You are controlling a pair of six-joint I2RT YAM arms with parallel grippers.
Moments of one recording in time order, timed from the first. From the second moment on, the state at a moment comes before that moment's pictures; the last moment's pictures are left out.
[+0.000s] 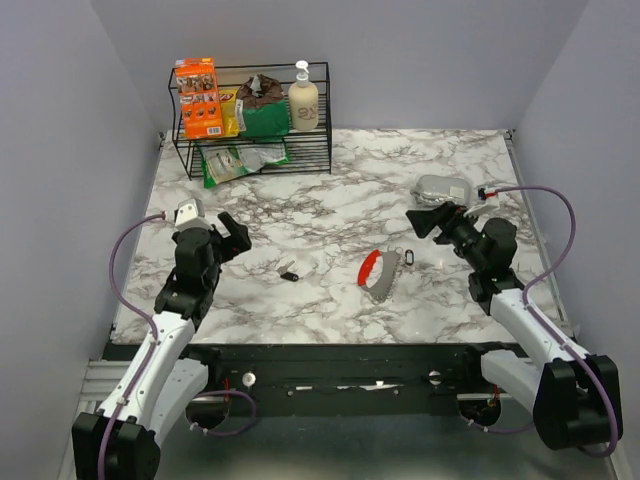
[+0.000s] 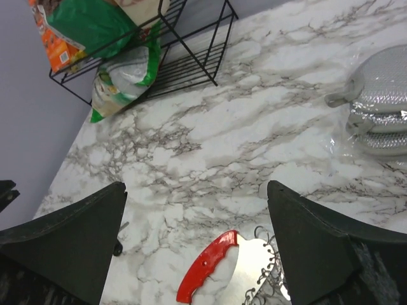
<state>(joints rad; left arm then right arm) -0.20 0.73 0.48 -0.08 -0.21 -0.52 0.11 0.99 0.42 0.51 -0.33 0.55</state>
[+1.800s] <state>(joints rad) -0.99 1.70 1.07 -0.08 -0.14 -0.54 0.30 1.28 0.55 -0.05 -0.23 0.47</state>
